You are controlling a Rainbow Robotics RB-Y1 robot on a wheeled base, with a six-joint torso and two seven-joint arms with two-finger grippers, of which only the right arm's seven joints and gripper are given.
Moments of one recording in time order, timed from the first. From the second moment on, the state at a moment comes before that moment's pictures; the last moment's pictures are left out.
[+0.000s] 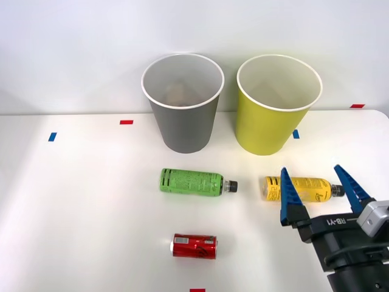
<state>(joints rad) 0.75 -0.31 0.28 -2.34 -0.52 -0.20 1.84</state>
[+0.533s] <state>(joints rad) 0.84 -0.26 0.21 -2.28 -0.52 -0.20 1.84</state>
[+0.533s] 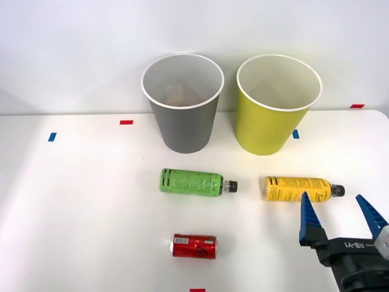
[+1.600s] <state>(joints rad) 0.87 -0.17 0.23 -2.16 -0.01 -0.30 1.28</state>
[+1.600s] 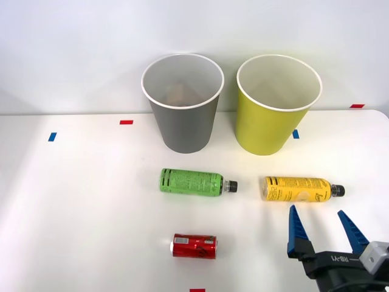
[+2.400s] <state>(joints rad) 1.02 -0.18 0.23 -2.07 0.17 -0.50 1.20</state>
